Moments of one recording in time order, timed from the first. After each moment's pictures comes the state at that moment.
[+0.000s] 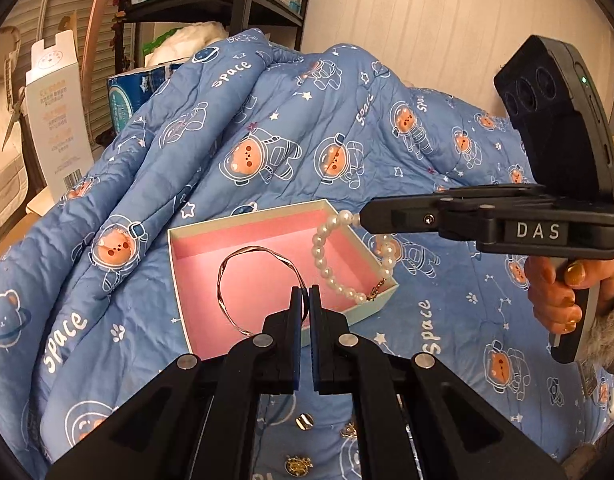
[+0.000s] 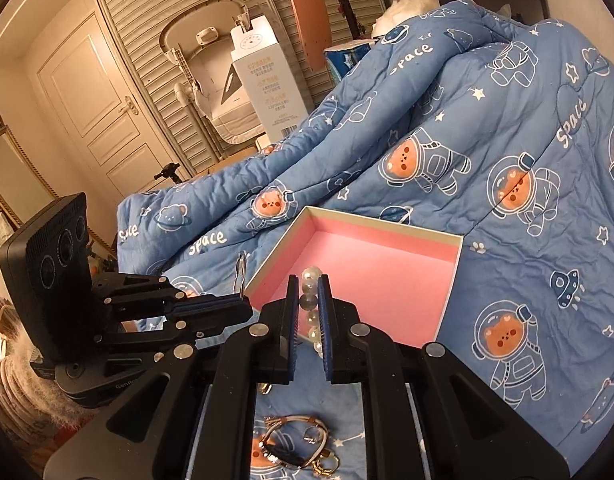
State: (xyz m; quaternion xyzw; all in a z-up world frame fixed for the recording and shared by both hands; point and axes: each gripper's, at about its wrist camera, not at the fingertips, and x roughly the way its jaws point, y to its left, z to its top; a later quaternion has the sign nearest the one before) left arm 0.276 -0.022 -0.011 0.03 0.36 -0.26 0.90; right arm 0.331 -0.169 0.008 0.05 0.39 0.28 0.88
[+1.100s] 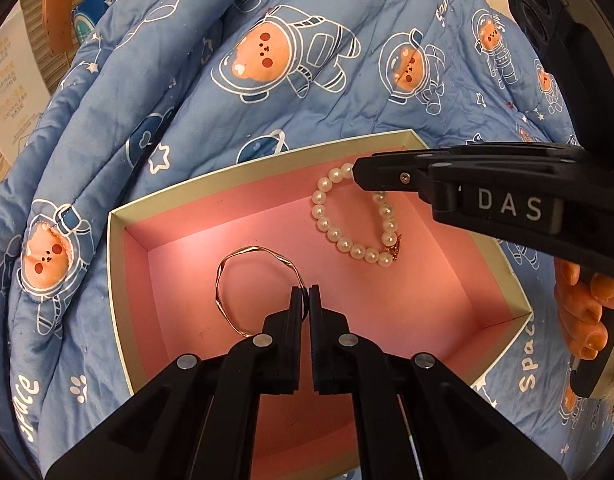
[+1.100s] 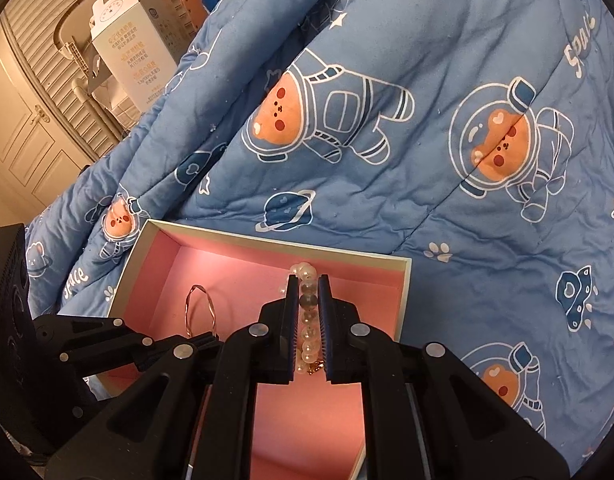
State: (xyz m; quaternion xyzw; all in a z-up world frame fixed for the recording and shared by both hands) left arm 0.391 -0.057 -0.088 0.09 0.49 -0.21 0.84; right arm 0.453 -0.172 -0.079 0.06 0.48 0.15 0.86
